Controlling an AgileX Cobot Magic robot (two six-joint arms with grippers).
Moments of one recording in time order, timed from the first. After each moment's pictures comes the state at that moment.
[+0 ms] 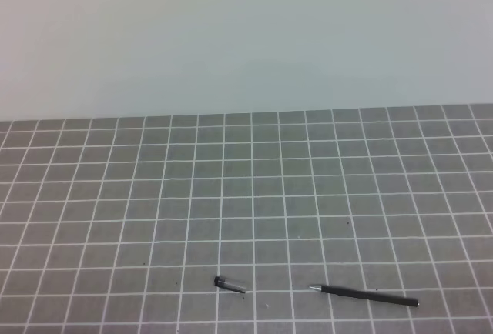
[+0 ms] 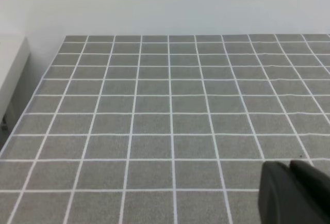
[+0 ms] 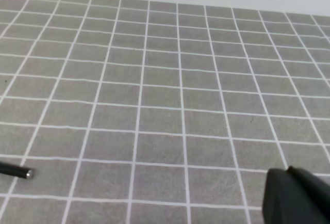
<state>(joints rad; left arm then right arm) -0.05 0.00 0.00 -0.09 0.32 -0.03 -0.02 -0.02 0.03 -0.09 0.30 -0.08</state>
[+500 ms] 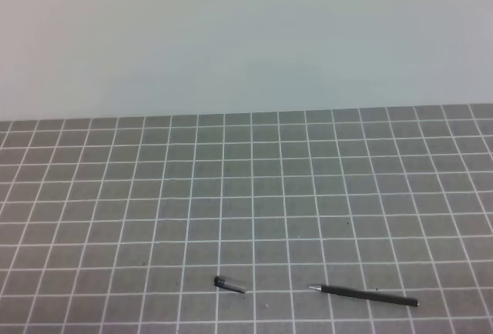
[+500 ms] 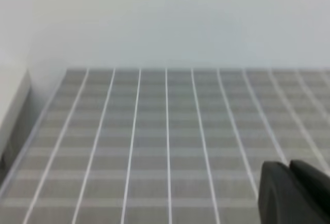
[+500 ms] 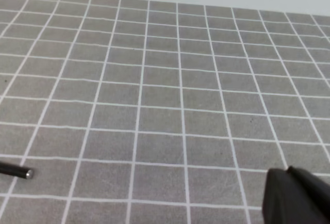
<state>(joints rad) -0.05 0.00 0.00 -0.09 0.21 -0.03 -0.02 -0.02 0.03 -0.10 0.29 -0.08</state>
